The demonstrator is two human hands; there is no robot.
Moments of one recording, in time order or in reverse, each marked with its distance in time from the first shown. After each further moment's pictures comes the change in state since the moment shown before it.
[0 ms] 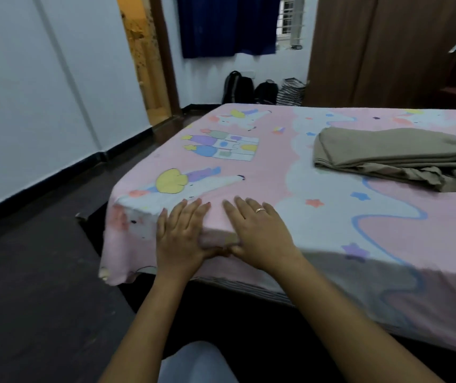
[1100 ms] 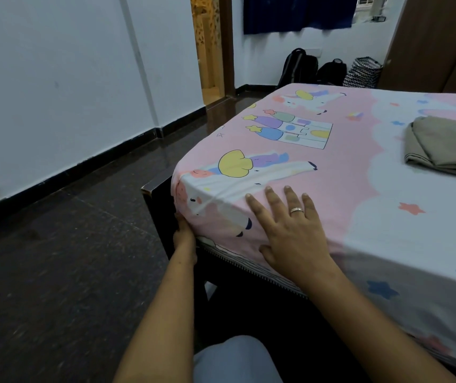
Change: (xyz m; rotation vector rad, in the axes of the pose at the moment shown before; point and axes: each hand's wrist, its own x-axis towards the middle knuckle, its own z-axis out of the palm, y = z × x) left_hand -0.025 -0.116 0.057 -1.027 0.075 -1.642; right_hand 0.028 -0.054 0.033 -0.095 0.221 -0.031
